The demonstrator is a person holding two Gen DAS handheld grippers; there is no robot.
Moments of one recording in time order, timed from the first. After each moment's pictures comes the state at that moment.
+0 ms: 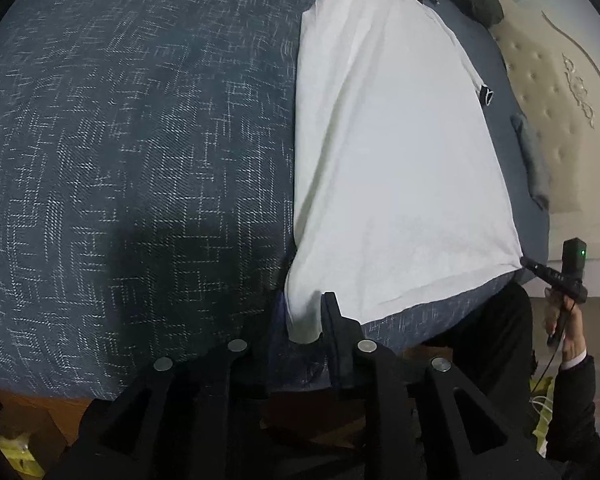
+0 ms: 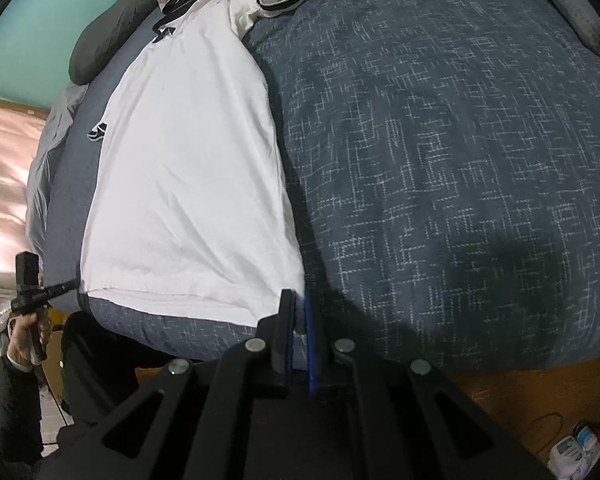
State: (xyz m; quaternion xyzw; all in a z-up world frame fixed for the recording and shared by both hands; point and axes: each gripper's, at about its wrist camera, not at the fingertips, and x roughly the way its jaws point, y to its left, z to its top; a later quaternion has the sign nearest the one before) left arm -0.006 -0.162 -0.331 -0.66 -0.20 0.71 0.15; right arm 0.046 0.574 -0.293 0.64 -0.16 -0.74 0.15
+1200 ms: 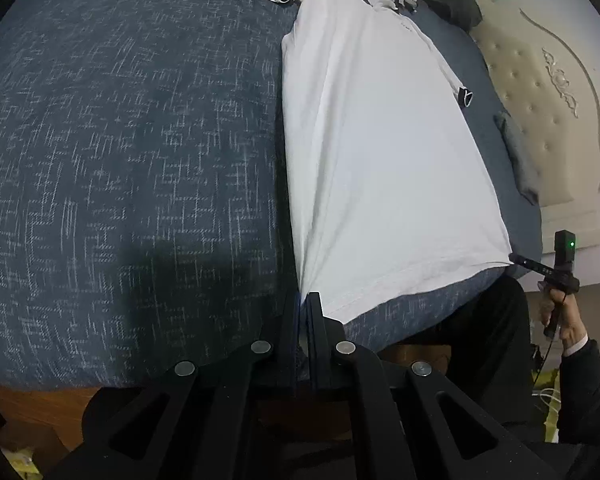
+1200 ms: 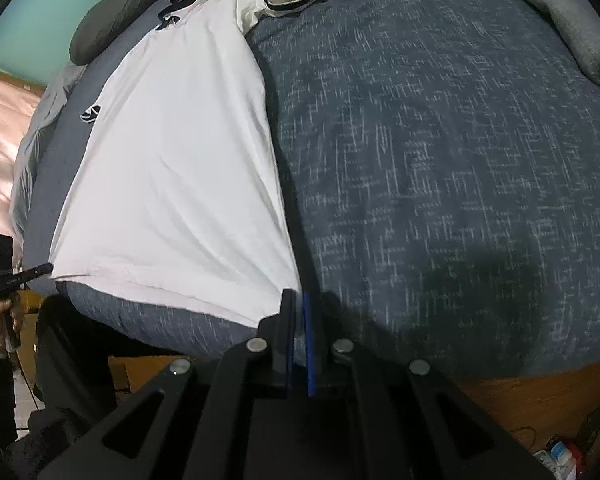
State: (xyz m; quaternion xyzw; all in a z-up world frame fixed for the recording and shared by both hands) left arm 0.014 -0.166 -0.312 -0.63 -0.19 0.74 0.17; right arm 0.068 0.565 -0.295 0.63 -0.10 -0.75 0.15
